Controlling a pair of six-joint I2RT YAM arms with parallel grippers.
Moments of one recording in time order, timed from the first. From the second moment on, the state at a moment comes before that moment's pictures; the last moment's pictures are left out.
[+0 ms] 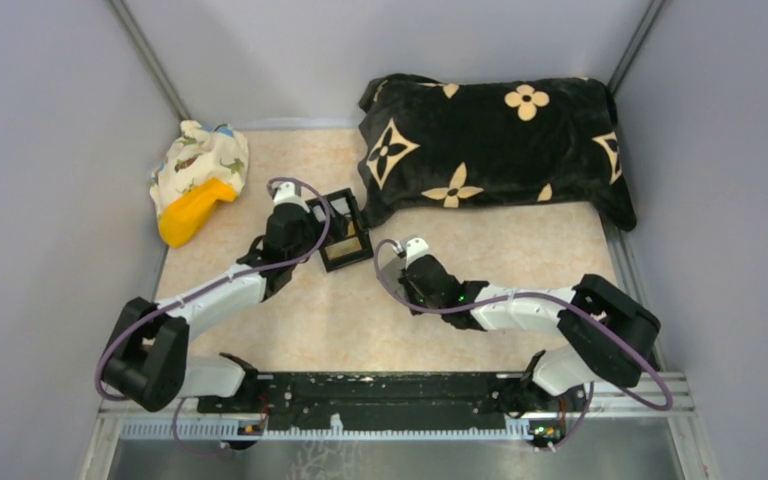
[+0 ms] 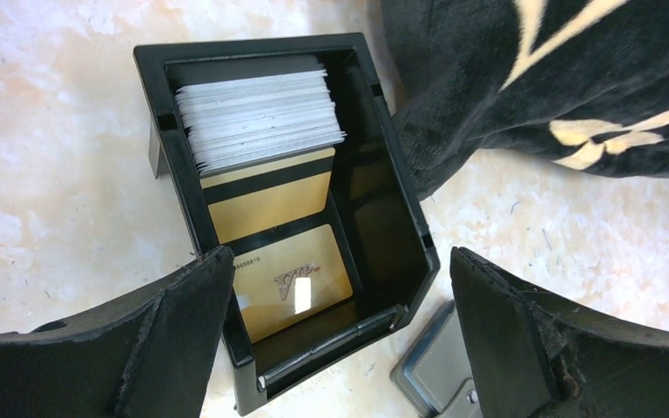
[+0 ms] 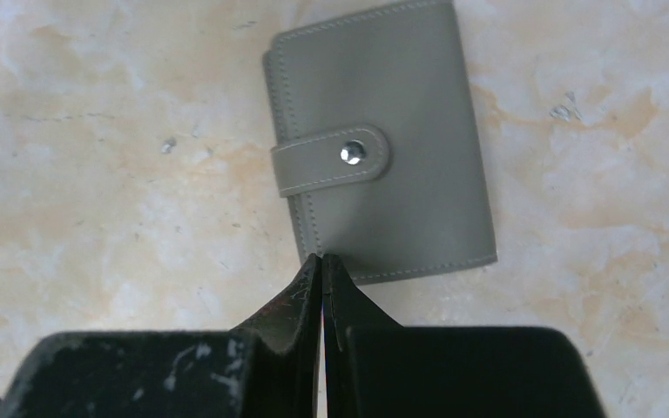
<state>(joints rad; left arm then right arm) -0.50 1.30 0.64 0.25 -0.22 -0.63 0.96 1.42 0.58 0.10 0.19 0.35</state>
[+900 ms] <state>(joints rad) -0.51 1.32 0.61 0.33 -0.13 -0.58 0.56 1.47 0.76 -0.02 0.22 0.30</state>
